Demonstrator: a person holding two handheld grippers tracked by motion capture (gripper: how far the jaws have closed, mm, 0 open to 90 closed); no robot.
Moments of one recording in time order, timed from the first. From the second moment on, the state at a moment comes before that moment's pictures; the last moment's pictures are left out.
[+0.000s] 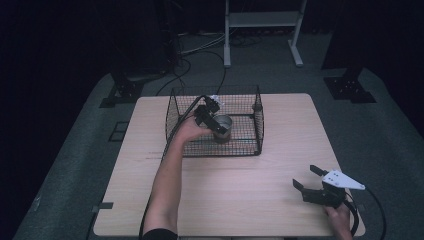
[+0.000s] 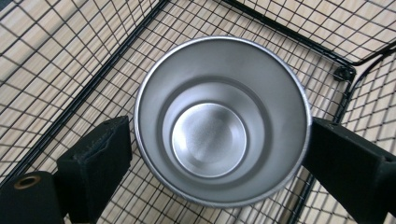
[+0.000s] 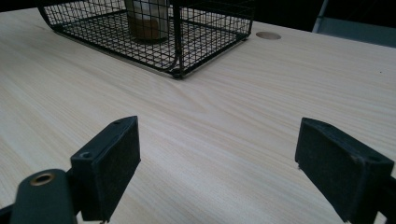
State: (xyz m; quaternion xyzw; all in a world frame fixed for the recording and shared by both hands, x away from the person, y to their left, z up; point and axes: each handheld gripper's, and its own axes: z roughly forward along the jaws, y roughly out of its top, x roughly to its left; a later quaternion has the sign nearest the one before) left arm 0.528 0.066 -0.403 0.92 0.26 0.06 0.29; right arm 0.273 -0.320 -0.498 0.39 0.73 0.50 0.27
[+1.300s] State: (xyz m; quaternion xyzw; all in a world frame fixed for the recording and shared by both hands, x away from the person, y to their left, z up) left arm 0.447 0.101 -0.348 0.90 0.19 0.10 0.37; right arm 0.272 -0.318 -0.498 0.40 0.73 0.48 0.28
